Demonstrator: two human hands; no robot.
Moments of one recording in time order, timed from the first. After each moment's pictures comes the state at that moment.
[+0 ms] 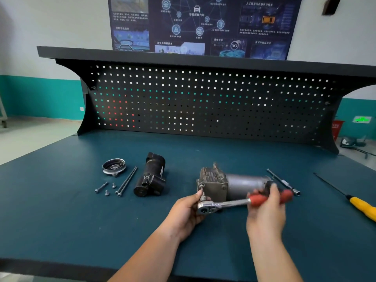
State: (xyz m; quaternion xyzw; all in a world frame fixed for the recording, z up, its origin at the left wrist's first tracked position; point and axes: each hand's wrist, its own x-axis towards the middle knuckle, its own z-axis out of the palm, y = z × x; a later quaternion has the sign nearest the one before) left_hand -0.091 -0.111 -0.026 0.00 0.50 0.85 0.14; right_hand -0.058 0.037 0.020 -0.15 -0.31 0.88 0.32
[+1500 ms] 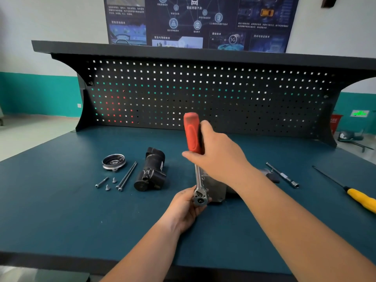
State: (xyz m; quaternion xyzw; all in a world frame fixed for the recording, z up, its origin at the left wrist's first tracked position) left_hand -0.095 -0.113 -0.030 -0.03 0.47 0.87 0.13; right_hand -0.060 -0.019 0.116 0.20 -0.92 0.21 0.26
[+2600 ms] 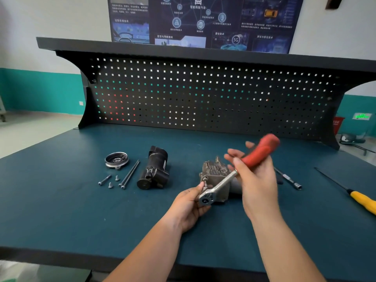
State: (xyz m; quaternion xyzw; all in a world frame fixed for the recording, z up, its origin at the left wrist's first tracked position) left_hand -0.090 -0.113 -0.024 -0.02 0.48 0.86 0.16; right_hand -0.040 0.007 0.059 0.11 -0.54 0.79 0.27
